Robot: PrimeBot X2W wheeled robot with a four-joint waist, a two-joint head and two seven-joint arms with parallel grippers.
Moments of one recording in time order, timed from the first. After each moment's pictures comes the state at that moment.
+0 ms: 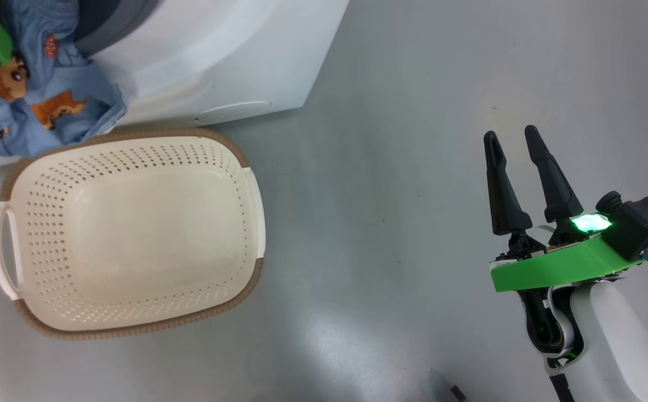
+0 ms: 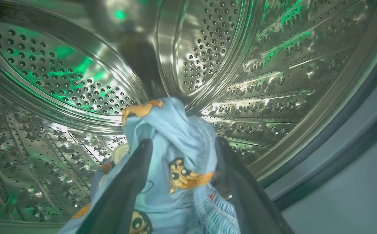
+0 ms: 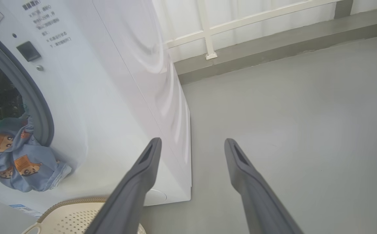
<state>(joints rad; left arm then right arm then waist) -1.40 0.35 -0.32 1.20 -0.32 -0.13 -0.26 -0.34 -0.09 0.15 0.13 0.47 0.13 -0.26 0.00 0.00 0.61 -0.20</state>
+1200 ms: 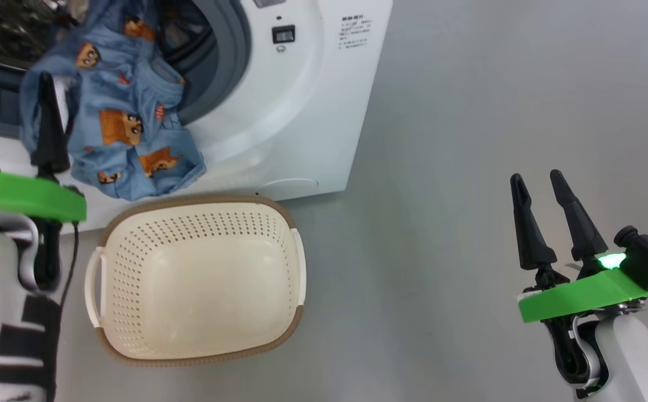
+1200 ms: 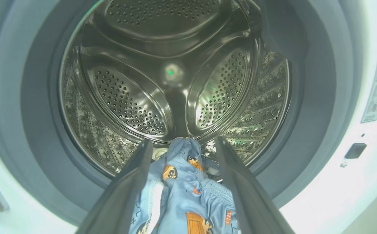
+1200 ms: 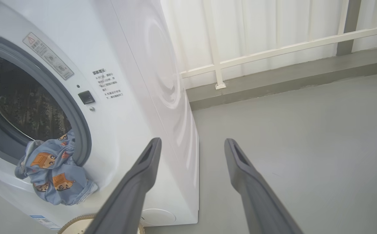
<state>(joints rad) -0.77 0.28 -0.07 0.66 -0.43 -0.13 -0.26 -0.25 -0.16 0.12 0.17 0.48 0.13 -0.26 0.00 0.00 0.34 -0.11</state>
